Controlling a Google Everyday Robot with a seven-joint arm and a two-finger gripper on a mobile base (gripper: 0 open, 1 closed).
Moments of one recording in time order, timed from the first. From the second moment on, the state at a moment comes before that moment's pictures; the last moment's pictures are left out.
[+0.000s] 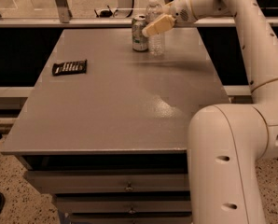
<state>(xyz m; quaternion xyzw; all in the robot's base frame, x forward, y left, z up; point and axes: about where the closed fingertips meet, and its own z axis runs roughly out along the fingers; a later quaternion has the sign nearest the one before) 0.804 -0.081 0.944 -0.49 0.70 0.23 0.47</state>
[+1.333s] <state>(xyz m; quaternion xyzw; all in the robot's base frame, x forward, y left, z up) 0.796 -0.106 0.946 -0.48 0.70 0.23 0.46</state>
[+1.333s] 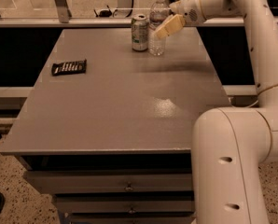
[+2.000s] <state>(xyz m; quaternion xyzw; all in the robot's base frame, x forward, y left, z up) 0.773 -0.162 0.978 -0.47 0.70 0.21 0.49</state>
